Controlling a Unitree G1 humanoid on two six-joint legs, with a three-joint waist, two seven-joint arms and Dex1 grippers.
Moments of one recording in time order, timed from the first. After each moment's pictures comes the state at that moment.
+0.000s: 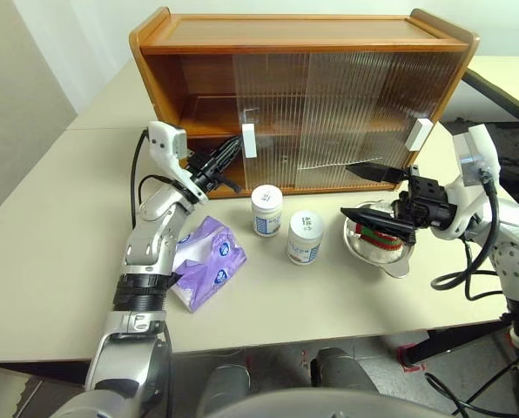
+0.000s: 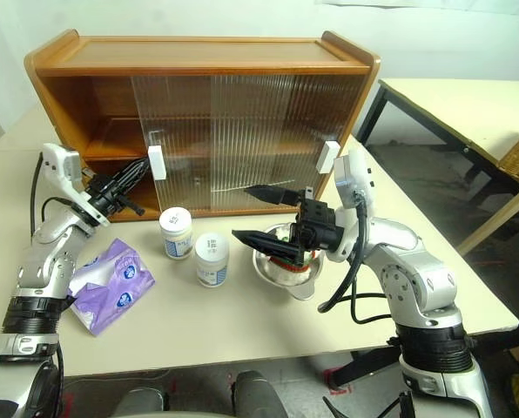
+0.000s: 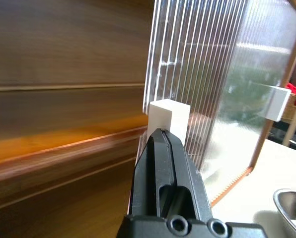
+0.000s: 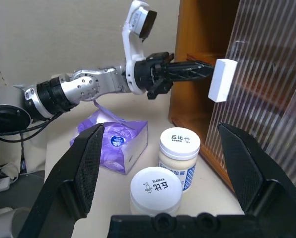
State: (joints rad) left arm -0.44 0.31 0.09 0.16 -0.39 0.10 -0.64; right arm -0.29 -0.64 -0.10 -0.28 0.75 0.46 1.10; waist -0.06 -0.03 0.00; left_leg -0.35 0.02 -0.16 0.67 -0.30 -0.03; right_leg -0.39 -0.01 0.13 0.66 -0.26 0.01
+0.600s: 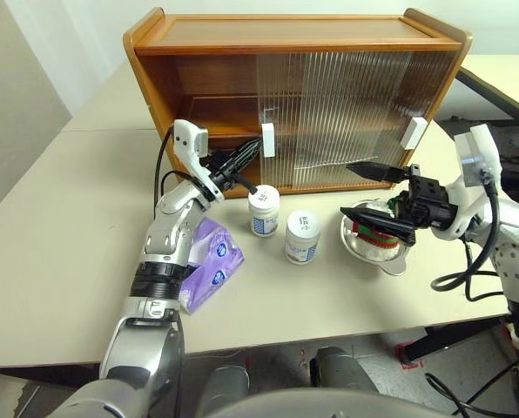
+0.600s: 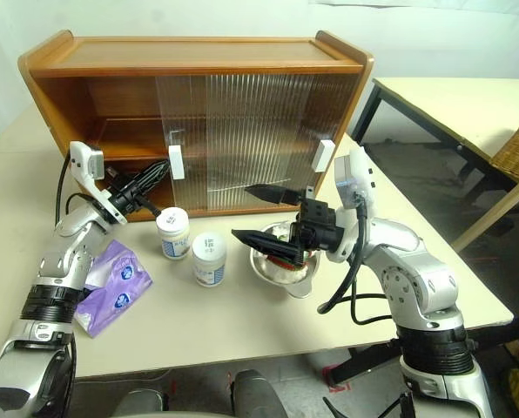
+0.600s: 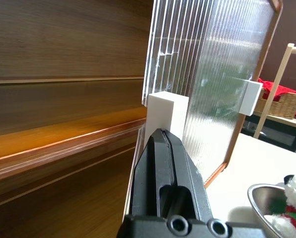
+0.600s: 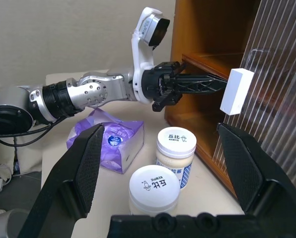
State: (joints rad) left arm -0.50 0.26 0.05 0.26 -0.37 0.06 -0.70; right arm -0.28 -0.64 -0.10 -0.30 0.75 0.46 1.08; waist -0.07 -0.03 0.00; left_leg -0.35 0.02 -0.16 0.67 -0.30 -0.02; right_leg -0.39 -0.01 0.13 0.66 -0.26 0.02
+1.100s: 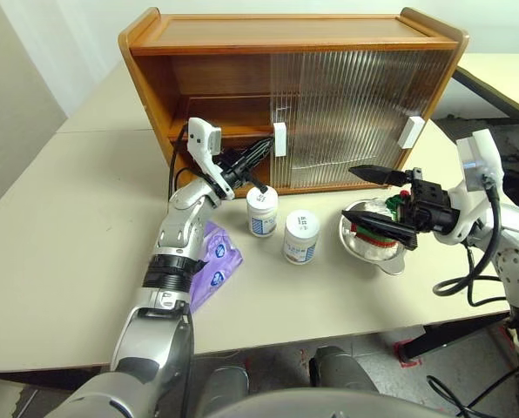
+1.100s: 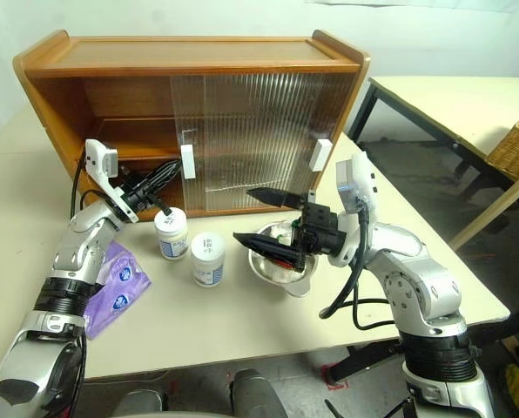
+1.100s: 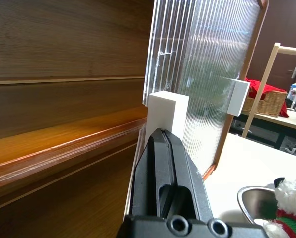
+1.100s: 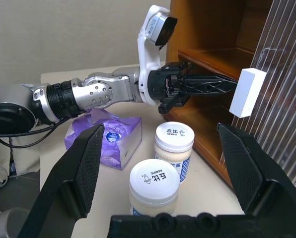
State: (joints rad) left arm -0.54 0.22 0.04 0.33 -0.35 0.02 -0.72; right arm -0.25 -0.64 -0.11 -0.32 0.75 0.46 1.07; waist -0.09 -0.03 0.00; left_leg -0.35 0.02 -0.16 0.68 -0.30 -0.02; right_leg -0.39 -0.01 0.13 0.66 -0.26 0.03
